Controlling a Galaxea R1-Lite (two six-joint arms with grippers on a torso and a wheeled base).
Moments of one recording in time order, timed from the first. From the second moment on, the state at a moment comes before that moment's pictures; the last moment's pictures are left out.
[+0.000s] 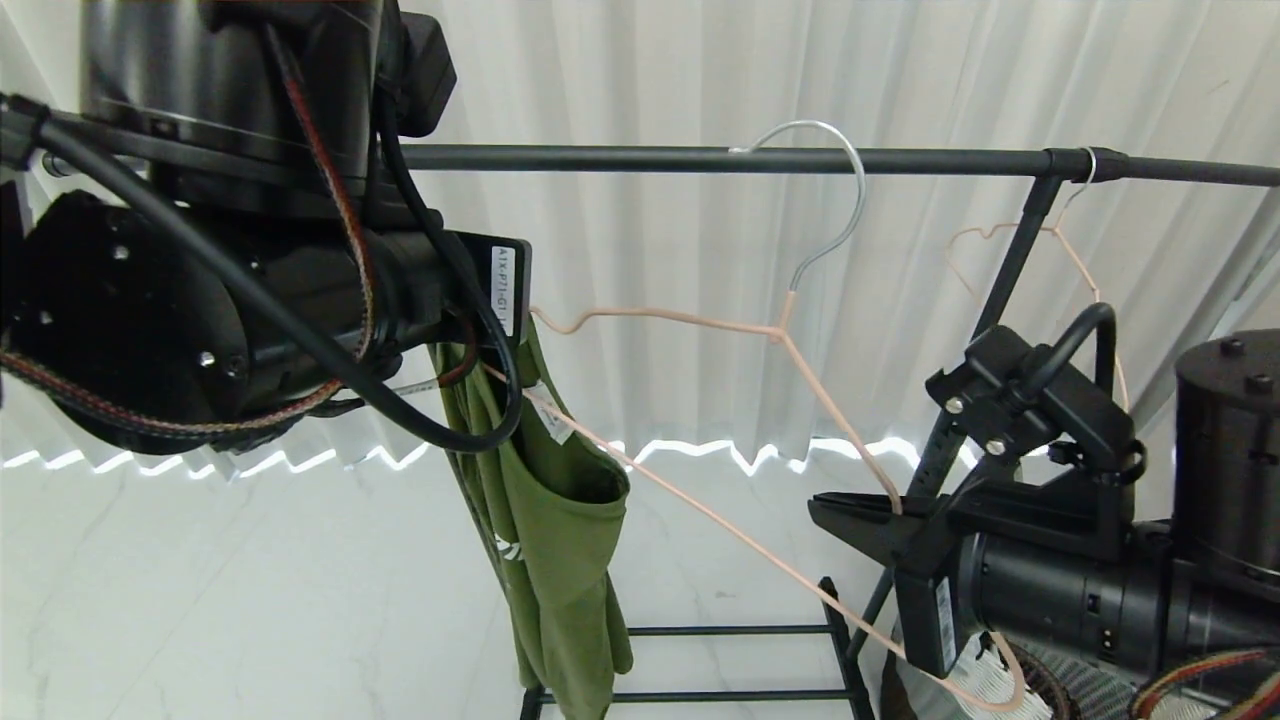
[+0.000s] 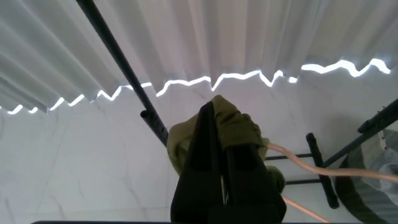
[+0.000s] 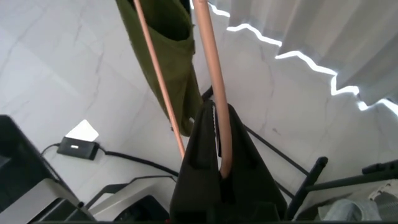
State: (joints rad) left arm -0.78 1.54 -1.37 0.21 0.72 -0.07; right arm 1.03 1.42 -0.79 -0.29 -0.18 0.13
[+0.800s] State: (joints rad) left arm -0.87 1.54 -1.38 0.21 0.76 -0.13; right arm 1.00 1.47 -0.82 -0.30 -0.25 0.16
